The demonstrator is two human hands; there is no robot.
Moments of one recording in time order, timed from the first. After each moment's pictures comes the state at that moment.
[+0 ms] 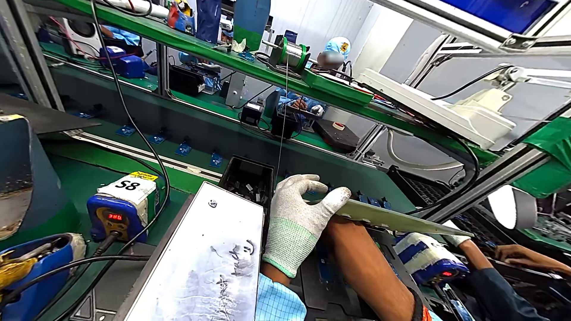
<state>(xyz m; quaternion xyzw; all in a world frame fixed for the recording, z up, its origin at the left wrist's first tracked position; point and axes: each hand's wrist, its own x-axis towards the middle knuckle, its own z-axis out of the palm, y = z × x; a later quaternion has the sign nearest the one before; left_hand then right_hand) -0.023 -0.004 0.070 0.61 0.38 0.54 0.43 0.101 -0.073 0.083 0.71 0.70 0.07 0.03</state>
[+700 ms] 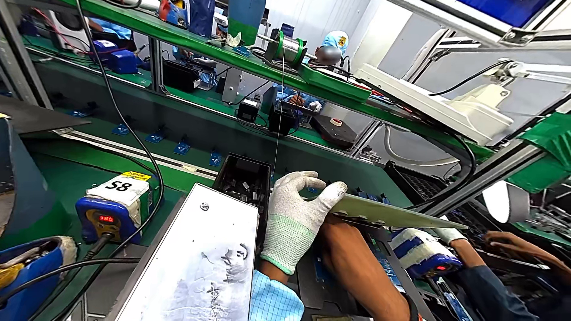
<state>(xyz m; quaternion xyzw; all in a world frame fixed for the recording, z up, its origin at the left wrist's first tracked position) -0.018 -0.002 0.072 0.60 0.38 0.54 0.45 0.121 -0.073 0.049 0.62 0.76 0.15 -0.13</state>
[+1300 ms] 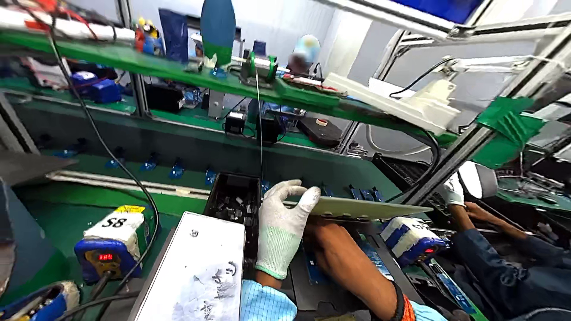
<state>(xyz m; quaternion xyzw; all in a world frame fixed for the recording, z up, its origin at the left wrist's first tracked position) -0.016 0.004 0.073 0.61 0.37 0.54 0.44 0.132 -0.070 0.055 0.63 0.76 0.04 -0.13</state>
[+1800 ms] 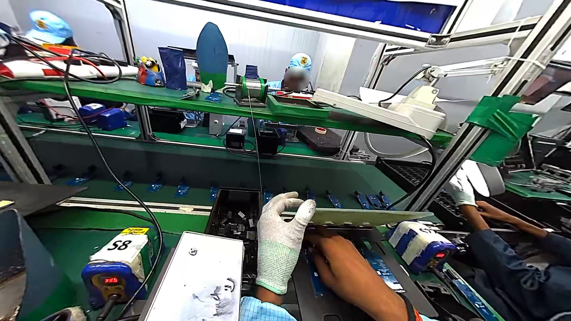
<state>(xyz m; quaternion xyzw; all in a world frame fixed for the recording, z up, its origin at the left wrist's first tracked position) -0.013 0.006 0.065 0.61 0.37 0.55 0.43 0.132 -0.076 0.053 0.66 0.74 0.01 -0.16</state>
